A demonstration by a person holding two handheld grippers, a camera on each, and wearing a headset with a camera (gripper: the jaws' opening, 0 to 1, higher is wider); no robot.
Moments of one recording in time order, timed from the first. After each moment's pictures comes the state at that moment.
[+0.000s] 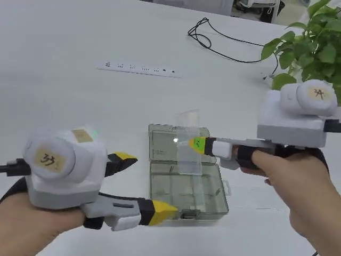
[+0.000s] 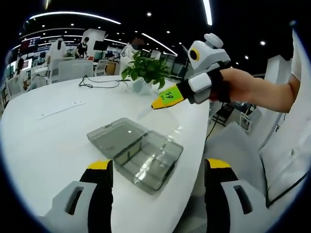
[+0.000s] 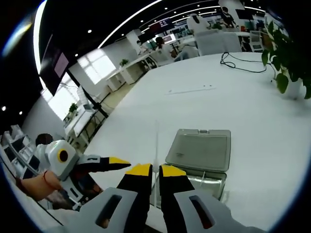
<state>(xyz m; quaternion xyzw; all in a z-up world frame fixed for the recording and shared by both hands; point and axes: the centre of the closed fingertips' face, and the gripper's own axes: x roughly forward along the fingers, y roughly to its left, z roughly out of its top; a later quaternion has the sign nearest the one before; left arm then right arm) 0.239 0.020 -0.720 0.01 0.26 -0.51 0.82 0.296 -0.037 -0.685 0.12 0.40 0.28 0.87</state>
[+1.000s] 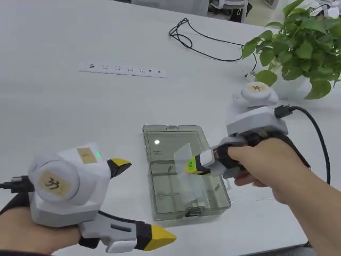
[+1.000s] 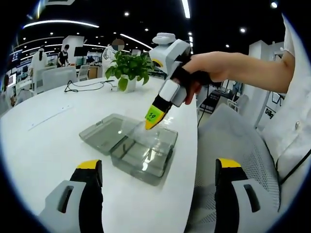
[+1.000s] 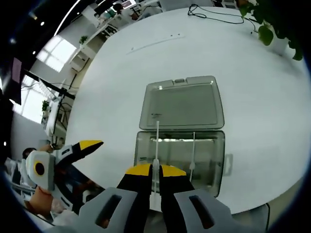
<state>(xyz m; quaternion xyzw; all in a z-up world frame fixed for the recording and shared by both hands) 0.229 0.027 -0.742 0.04 0.23 -0.57 0.78 0.278 -0.047 -0.771 0.14 0.58 0.16 0.79</state>
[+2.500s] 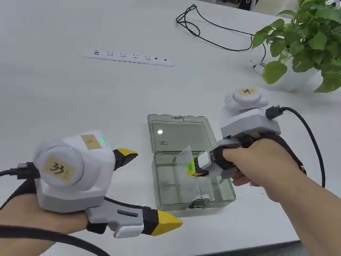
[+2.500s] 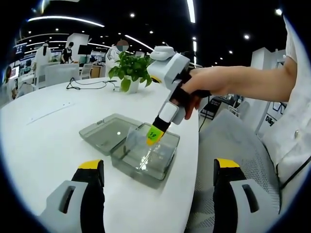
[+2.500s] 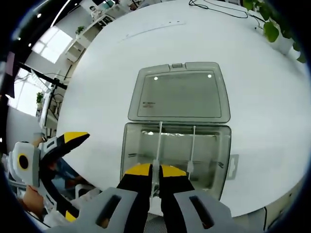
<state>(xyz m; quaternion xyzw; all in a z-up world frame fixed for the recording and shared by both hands) 0.236 0.025 -0.745 0.01 0.24 -0.56 0.79 0.276 -0.044 -0.800 0.10 0.61 0.16 0.77</state>
